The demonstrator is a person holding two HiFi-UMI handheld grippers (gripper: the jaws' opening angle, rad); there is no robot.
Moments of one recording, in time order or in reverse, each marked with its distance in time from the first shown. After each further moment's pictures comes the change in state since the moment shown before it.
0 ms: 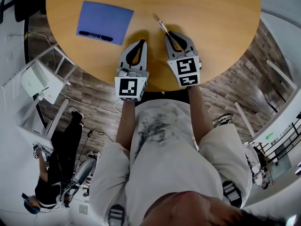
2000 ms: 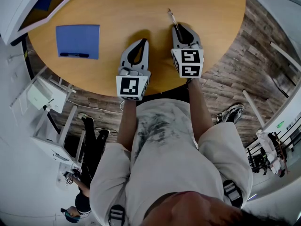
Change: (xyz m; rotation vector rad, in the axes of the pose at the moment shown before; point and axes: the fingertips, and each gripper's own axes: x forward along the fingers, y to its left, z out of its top) left arm 0.080 -0.099 -0.009 0.052 0.073 -0.132; right arm -0.035 -0.146 -0.068 0.251 0.025 -0.237
